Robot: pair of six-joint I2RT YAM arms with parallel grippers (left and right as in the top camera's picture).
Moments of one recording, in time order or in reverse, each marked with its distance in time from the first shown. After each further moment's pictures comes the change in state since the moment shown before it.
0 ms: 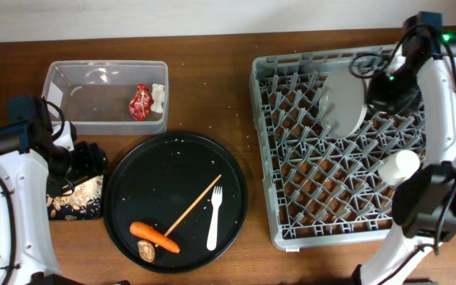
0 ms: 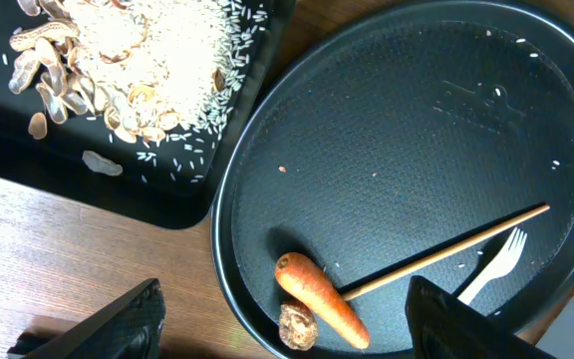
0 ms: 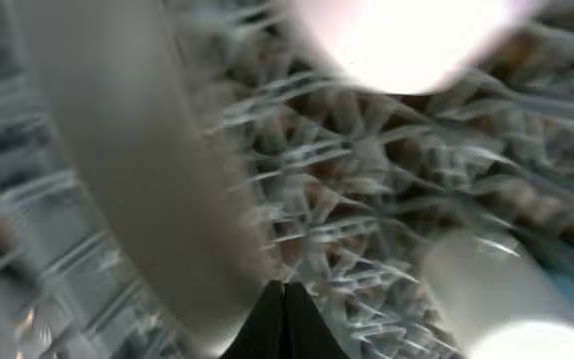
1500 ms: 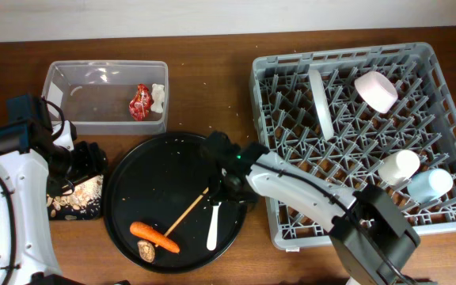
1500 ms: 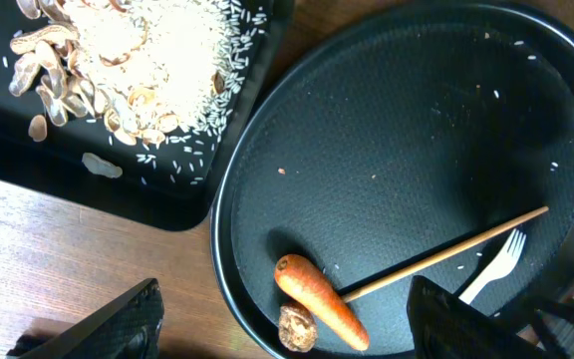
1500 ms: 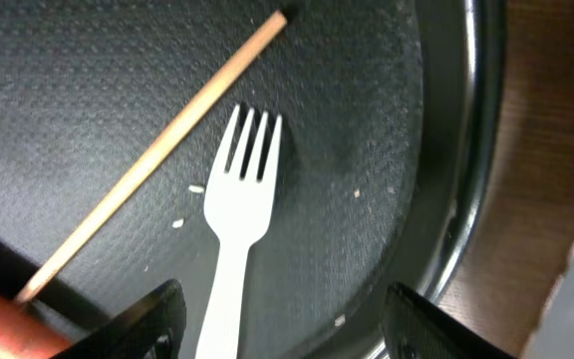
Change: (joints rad) left arm 0.000 0.000 0.000 0.005 0.001 0.000; right arm 0.983 -0.148 -0.723 0.581 0.010 0.658
